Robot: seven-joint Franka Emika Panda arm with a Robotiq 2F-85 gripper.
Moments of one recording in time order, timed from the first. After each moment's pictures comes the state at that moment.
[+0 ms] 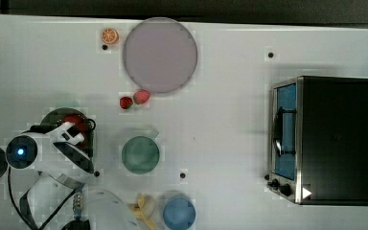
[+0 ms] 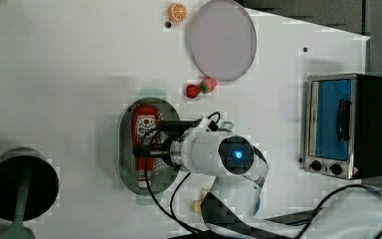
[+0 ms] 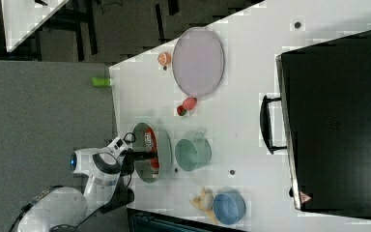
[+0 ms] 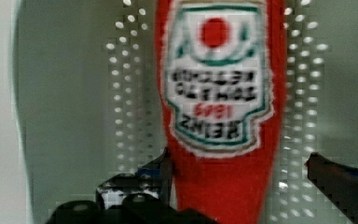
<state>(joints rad) 0.02 0.61 0.65 -2.16 -0.49 1.01 0.25</state>
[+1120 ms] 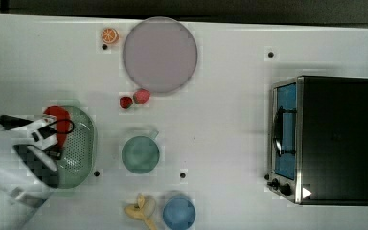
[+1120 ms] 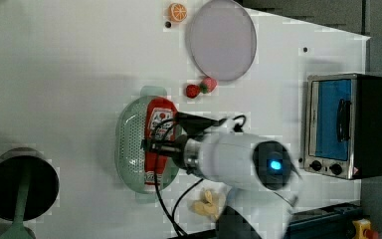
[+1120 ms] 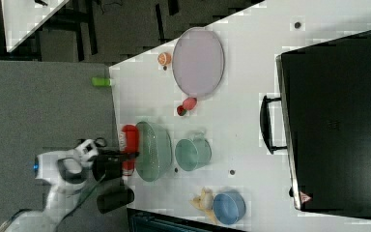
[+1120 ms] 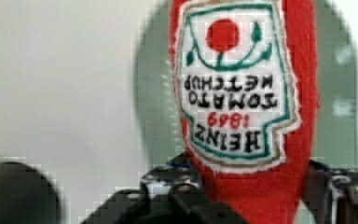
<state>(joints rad) 0.03 0.36 0.71 -2.09 -0.22 0.82 0.30</state>
